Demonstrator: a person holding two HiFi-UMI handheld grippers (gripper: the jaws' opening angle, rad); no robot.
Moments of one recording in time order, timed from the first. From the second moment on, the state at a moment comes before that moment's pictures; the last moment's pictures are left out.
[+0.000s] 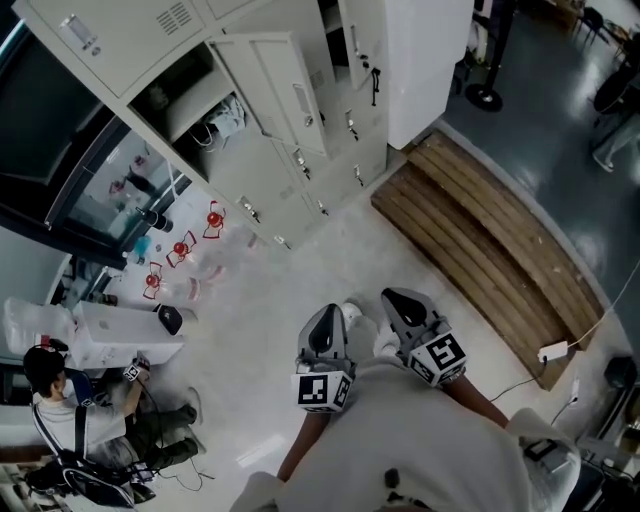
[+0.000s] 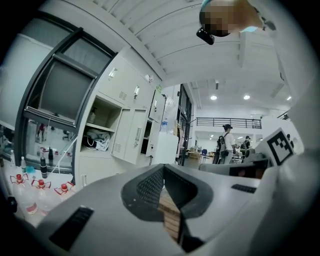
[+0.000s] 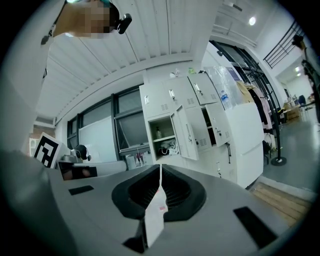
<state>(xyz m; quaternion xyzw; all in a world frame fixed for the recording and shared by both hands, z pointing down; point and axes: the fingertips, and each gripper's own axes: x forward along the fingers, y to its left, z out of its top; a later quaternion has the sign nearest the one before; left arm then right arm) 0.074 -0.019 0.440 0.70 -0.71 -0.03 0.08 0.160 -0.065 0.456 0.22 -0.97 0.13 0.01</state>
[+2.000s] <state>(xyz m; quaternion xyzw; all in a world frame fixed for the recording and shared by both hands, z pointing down) -0.104 -0.332 0.426 0.54 -0.84 -0.05 0.05 -0.063 -0.407 0.432 -0.07 -0.99 0.06 0.03</state>
